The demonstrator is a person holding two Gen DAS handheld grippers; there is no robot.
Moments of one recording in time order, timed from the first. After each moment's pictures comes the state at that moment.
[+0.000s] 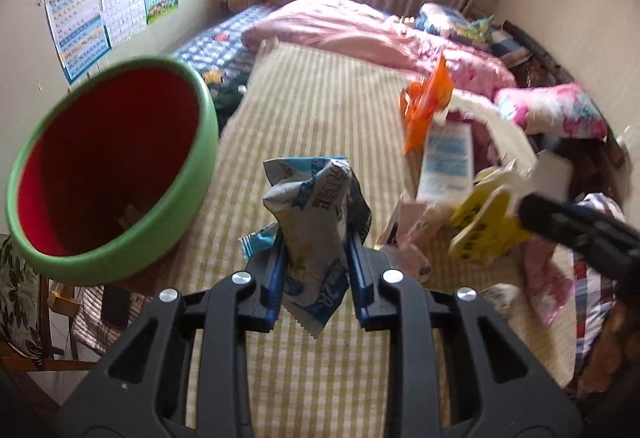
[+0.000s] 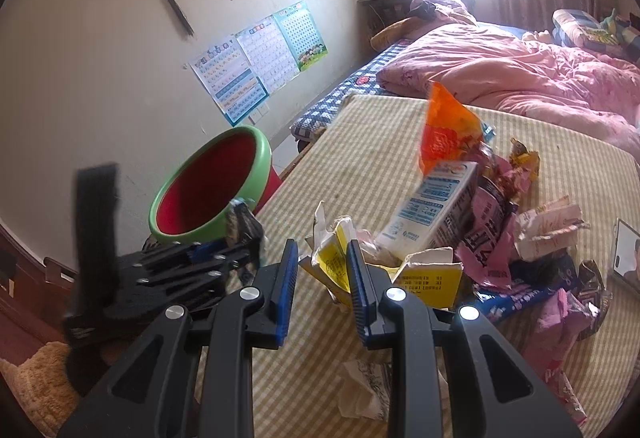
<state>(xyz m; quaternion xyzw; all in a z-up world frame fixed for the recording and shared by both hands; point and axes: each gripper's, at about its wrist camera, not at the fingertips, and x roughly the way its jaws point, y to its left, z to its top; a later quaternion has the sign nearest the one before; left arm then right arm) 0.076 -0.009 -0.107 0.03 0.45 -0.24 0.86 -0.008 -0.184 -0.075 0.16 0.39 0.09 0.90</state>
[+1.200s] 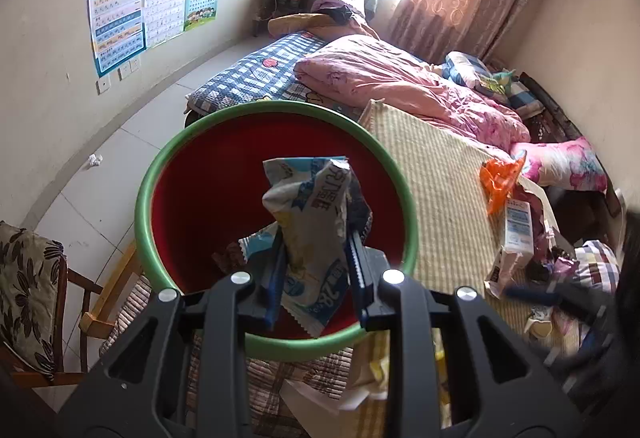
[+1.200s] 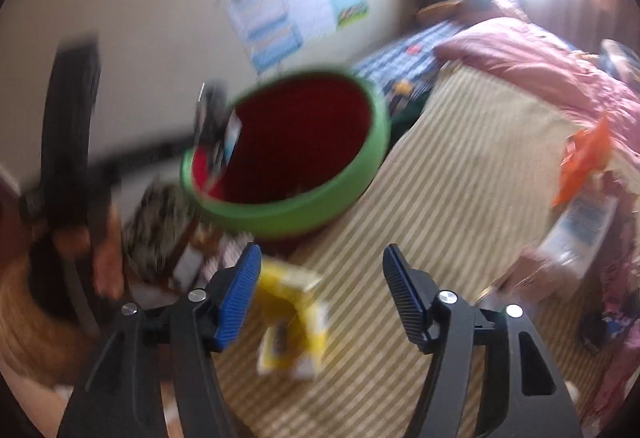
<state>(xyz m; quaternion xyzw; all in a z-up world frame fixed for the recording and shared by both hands) 0.159 0.150 -0.089 -0.03 0.42 -0.22 0.88 0.053 -0.031 -0.100 0.07 0.47 0.15 0.87</state>
